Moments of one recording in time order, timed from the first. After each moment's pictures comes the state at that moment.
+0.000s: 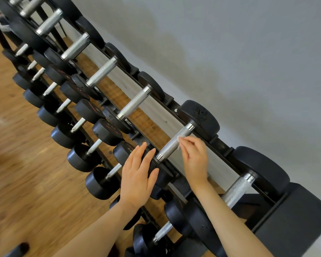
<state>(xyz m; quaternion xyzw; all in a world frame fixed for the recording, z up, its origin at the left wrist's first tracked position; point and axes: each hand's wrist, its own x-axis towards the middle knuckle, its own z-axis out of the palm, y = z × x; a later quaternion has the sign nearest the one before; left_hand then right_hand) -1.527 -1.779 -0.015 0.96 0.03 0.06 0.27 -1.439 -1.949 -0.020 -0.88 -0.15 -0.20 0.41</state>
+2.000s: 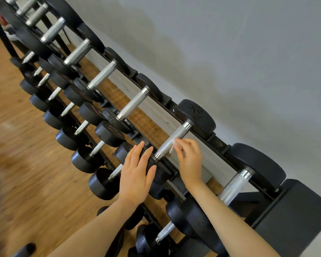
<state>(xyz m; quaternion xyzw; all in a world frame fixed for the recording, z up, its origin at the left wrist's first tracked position) -1.528 -1.783 -0.011 0.96 0.04 0.07 0.26 -1.449 -1.946 -0.023 -0.85 -0.09 -0.13 0.50</state>
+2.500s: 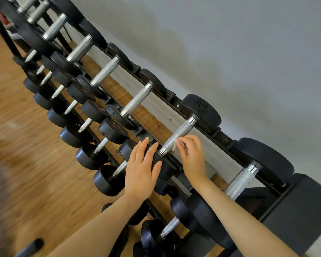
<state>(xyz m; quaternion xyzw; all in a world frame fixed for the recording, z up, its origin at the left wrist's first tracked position) -1.529 -1.781 -0.010 0.96 0.04 0.06 0.27 -1.451 -1.942 -0.029 -0.86 -0.13 -0.14 0.47</state>
